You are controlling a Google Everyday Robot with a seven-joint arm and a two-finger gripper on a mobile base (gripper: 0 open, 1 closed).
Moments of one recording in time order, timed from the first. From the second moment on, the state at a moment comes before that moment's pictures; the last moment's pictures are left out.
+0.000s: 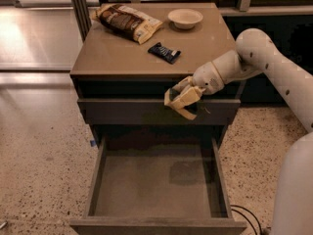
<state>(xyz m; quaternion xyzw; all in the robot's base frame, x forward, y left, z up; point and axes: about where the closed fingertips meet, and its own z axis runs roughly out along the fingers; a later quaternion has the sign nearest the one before) 0.624 -0.070 0.769 -0.57 0.67 0.39 0.27</state>
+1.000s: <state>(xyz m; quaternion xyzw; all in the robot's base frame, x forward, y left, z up) 0.658 -0.090 0.856 -0.59 0.62 0.40 0.33</state>
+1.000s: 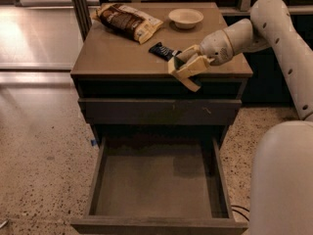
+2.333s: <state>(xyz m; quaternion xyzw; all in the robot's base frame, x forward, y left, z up) 0.717 -0.070 0.884 -0.56 0.60 0.41 0.38</state>
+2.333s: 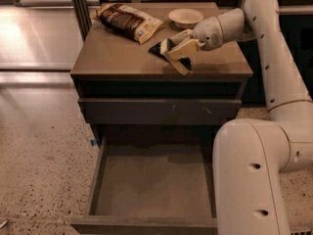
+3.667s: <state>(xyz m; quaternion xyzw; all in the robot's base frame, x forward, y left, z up) 0.745 -0.106 0.912 -0.53 0.65 0.34 0.42</state>
